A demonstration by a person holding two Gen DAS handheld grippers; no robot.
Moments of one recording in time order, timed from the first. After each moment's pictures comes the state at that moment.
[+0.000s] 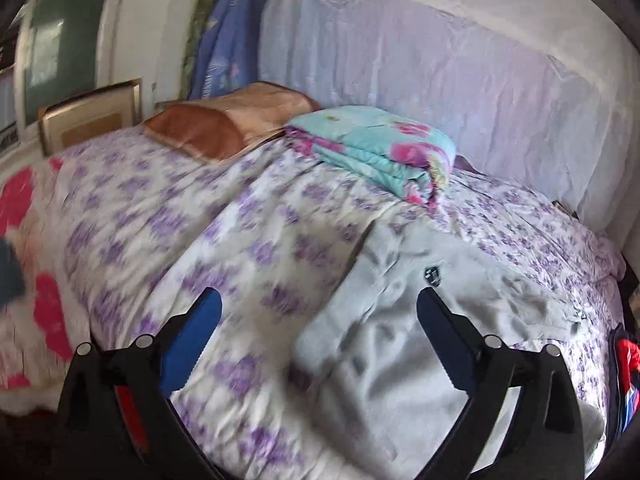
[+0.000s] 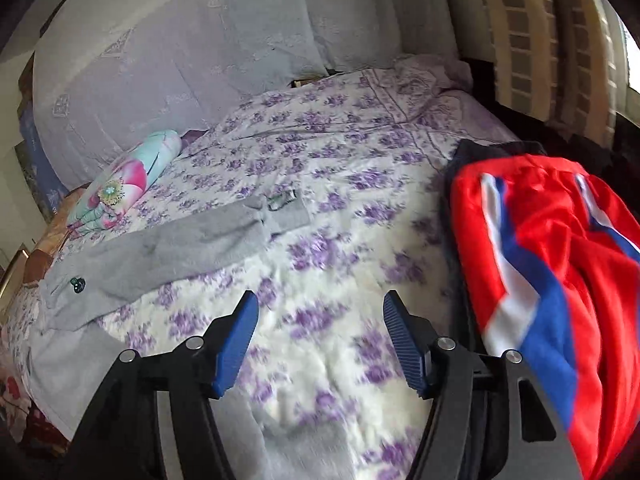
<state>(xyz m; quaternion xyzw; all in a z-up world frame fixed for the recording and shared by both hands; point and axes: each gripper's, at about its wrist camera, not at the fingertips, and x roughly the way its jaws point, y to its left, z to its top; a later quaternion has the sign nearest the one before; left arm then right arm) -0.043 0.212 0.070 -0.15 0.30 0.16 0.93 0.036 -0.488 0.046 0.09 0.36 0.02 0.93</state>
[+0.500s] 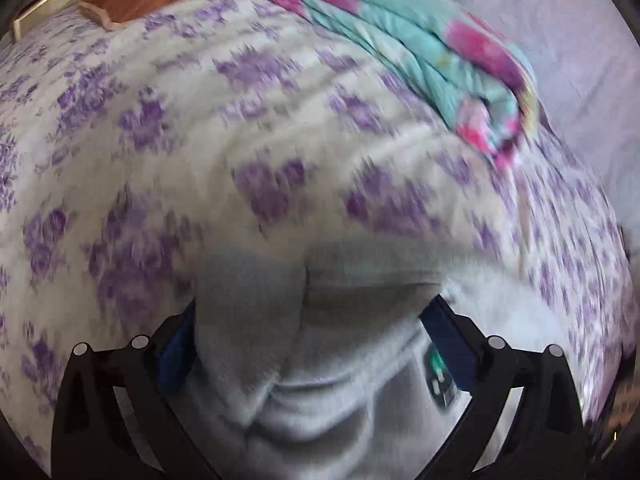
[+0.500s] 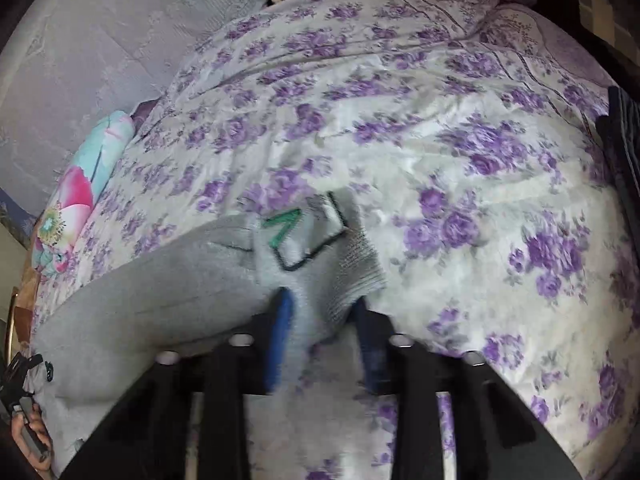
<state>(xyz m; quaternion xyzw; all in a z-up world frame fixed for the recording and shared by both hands) 0.207 0.218 -0.058 -0.29 0.46 0.20 0.81 0.245 -0.425 -0.042 0.16 0.44 0.00 0.88</state>
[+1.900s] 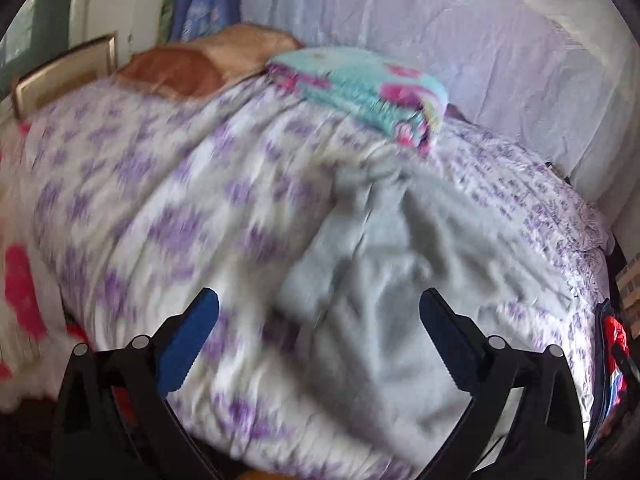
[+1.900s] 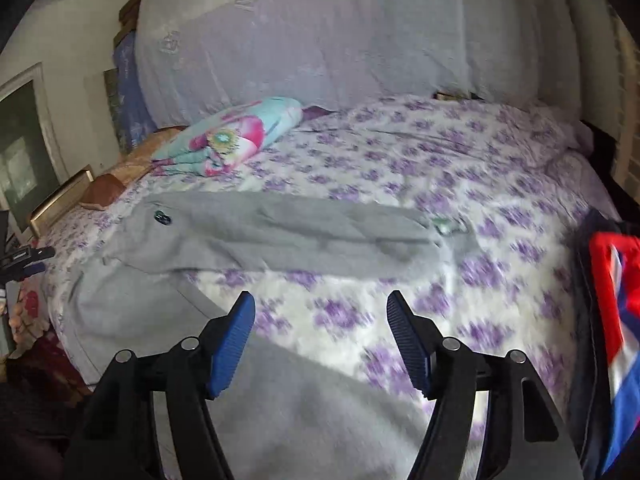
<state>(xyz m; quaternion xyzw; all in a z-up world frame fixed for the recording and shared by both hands) -0.017 0.221 0.043 -0.18 0.38 0.12 0.90 0.026 -0.329 0.064 -0.02 0.33 0.19 0.92</state>
